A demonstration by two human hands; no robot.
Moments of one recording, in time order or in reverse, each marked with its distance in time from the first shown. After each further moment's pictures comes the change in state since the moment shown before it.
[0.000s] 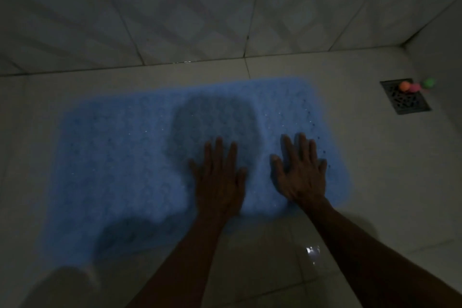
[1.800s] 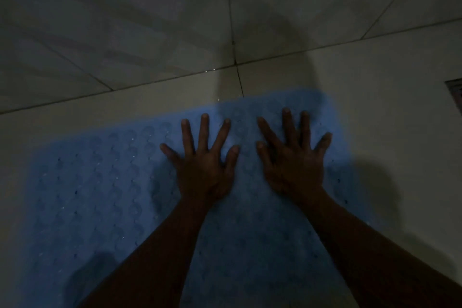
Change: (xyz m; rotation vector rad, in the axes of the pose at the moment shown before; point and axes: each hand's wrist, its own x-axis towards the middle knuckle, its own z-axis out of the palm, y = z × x) left_hand 0.160 0.006 -0.002 0.147 0.040 -0.083; right_hand 0.143 -0.017 0.005 -0.089 0.191 -0.261
